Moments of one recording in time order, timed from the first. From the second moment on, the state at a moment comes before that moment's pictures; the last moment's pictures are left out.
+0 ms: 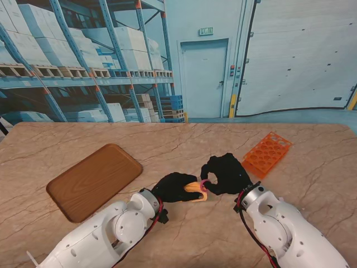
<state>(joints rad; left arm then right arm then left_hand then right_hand) 1.31 -1.17 -0.74 -1.44 0.48 -0.08 0.11 -1.62 -1.07 1.22 -1.62 -0.96 -0.27 -0.18 0.57 -0.46 0.59 -0.09 0.75 0.06 0.98 0.46 1.22 -0.08 1.24 1.10 1.23 0.06 1.62 0.88 1.09 0.12 1.84 0.77 0.51 -0.64 0.98 -0.10 0.80 -0.29 1.05 0.37 0.65 0.15 0.85 0.46 0.60 0.08 0.84 0.64 0.21 0.21 0.96 0.59</state>
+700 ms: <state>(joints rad) 1.32 -1.18 -0.73 -1.44 0.48 -0.01 0.14 -1.60 -1.07 1.20 -1.60 -1.03 -0.29 -0.22 0.51 -0.16 0.04 -0.04 0.76 0.11 0.89 0.51 1.24 -0.08 1.28 1.14 1.23 0.05 1.64 0.89 1.09 0.11 1.84 0.79 0.52 -0.64 0.98 -0.09 0.80 -0.29 1.05 0.37 0.65 0.15 0.85 0.46 0.60 0.08 0.85 0.64 0.21 0.21 0.96 0.59</state>
